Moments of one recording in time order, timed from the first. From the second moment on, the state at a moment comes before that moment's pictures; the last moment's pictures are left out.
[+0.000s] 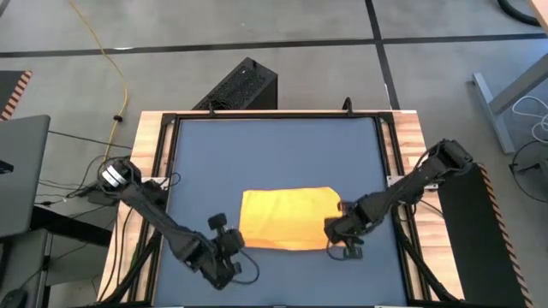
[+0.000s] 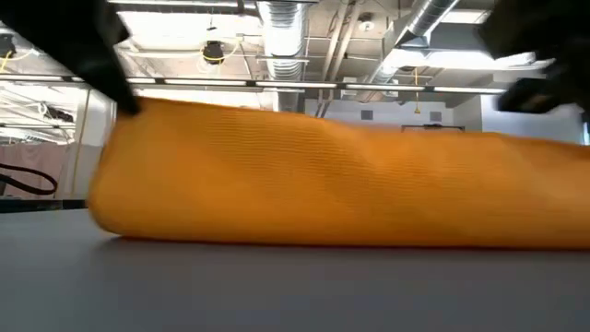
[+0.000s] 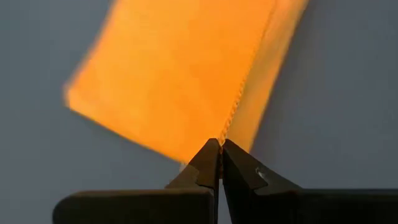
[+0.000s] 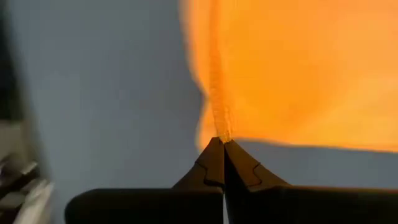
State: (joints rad) left arm -0.69 1.74 1.22 -0.72 -0.66 -0.91; right arm 0.50 1.48 1.00 -0.87 -0.08 0.54
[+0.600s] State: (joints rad) left arm -0.34 1.74 1.07 -0.68 -0.59 -0.62; right arm 0.12 1.49 0.98 -0.96 0.16 0.33
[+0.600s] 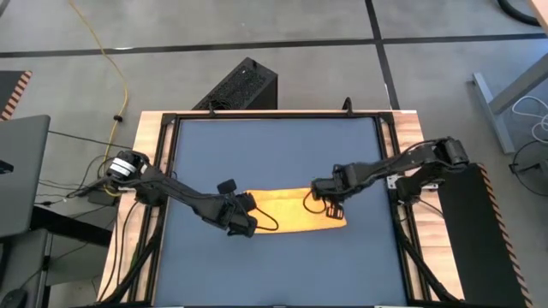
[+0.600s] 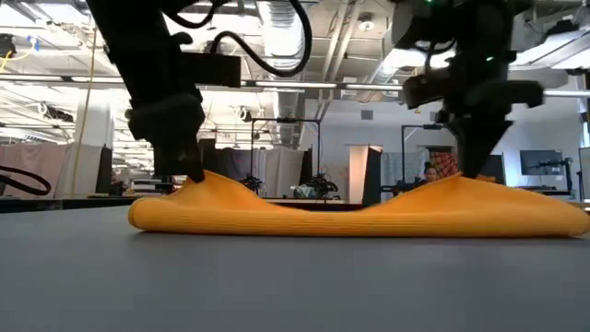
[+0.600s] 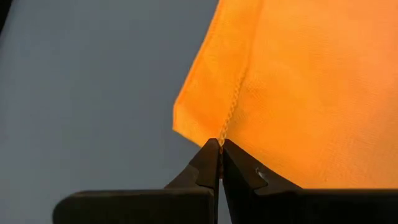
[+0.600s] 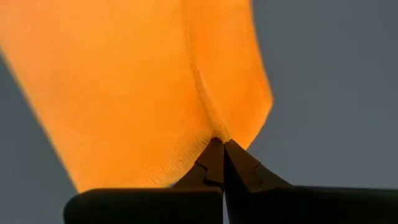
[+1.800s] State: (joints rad) left arm -0.22 1.74 1.06 -0.80 -0.64 -0.66; right arm -0.05 1.49 0.98 -1.03 0.31 0.31
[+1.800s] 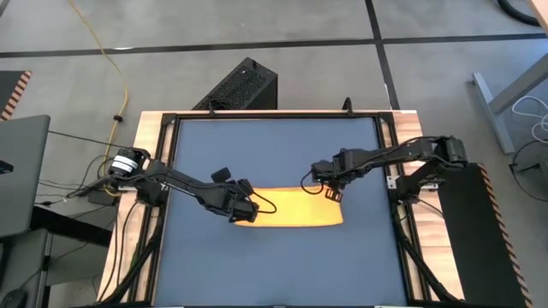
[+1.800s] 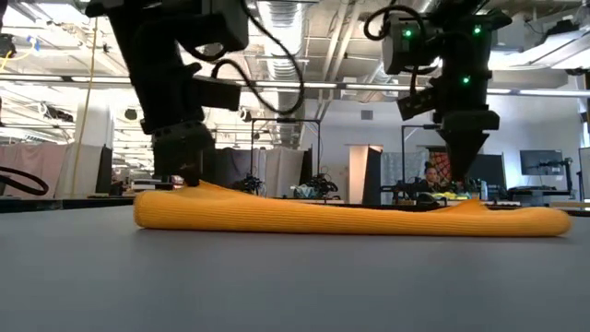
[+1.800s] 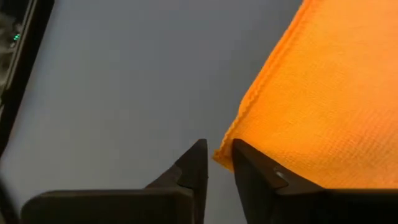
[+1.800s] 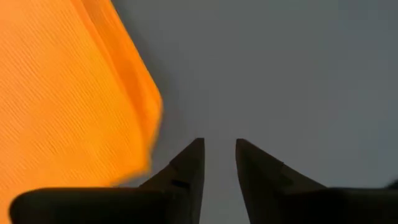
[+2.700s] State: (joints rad) left arm -0.24 1.73 1.06 -1.00 -0.65 -0.78; right arm 0.17 1.49 0.98 -0.88 0.34 0.29
